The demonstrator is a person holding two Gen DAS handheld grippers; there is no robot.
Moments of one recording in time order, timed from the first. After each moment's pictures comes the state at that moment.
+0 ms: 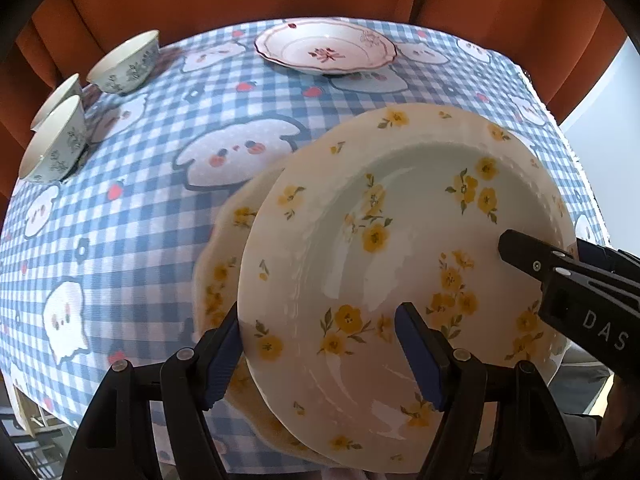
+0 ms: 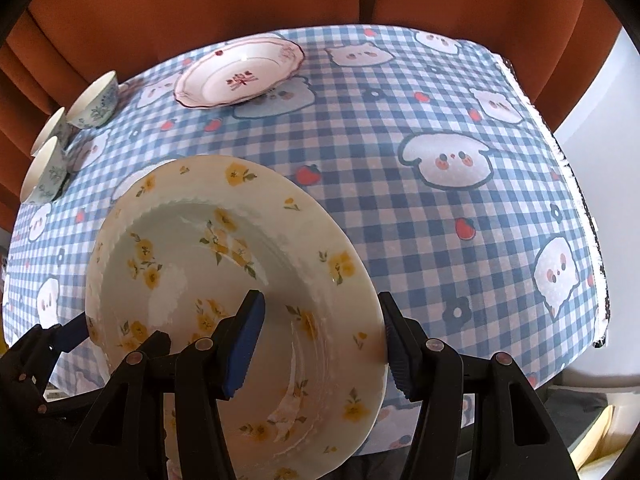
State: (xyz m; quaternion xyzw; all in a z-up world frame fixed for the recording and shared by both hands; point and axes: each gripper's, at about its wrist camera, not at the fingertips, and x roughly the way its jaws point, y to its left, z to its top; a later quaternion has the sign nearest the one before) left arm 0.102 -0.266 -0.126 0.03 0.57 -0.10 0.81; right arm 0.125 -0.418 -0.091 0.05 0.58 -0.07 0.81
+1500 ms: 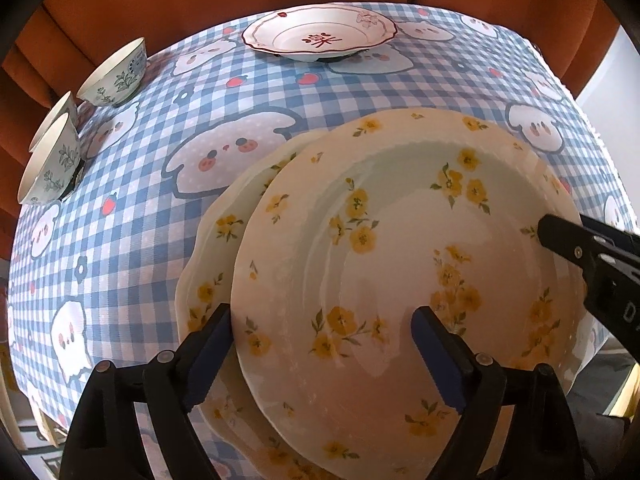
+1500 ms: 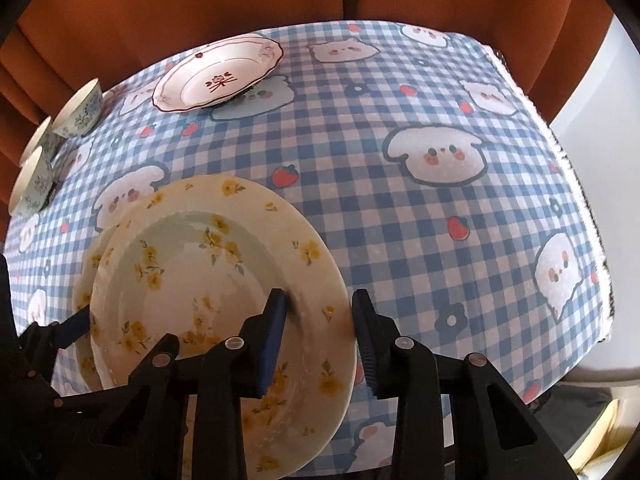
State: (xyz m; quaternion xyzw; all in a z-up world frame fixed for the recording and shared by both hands) left arm 0.112 -0.277 -0.146 0.09 0.57 -0.09 0.81; right arm 0.127 -0.426 -0.102 0.05 0.56 -0.08 0.82
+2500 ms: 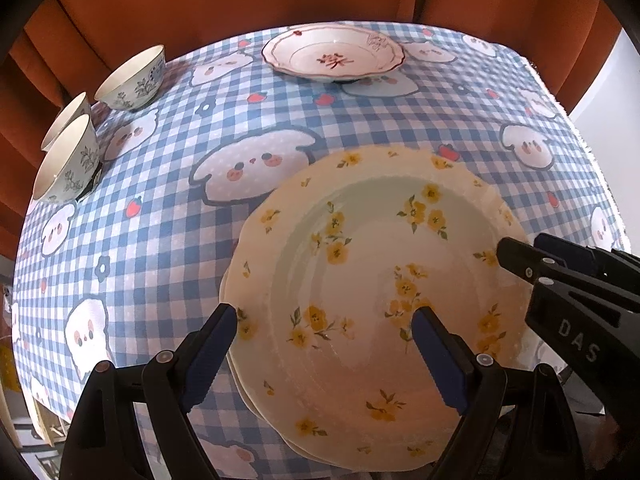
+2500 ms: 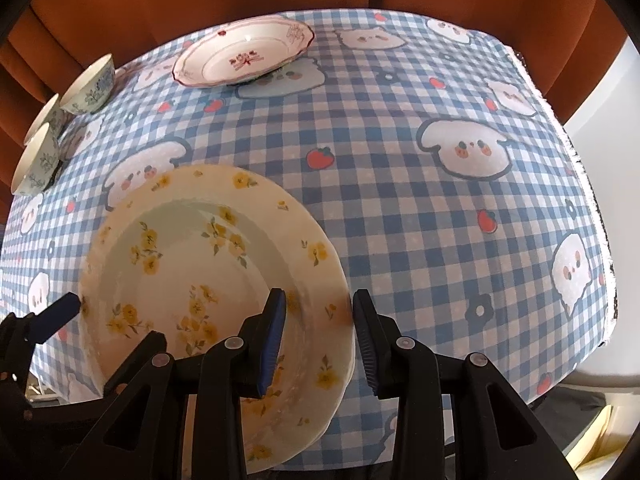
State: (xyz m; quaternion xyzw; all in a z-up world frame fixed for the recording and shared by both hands) left arm 0.106 -0.258 -0.118 0.07 0.56 -0.09 0.82; right arm 0.131 -0.399 -0.102 0.05 0.58 -0.05 0.81
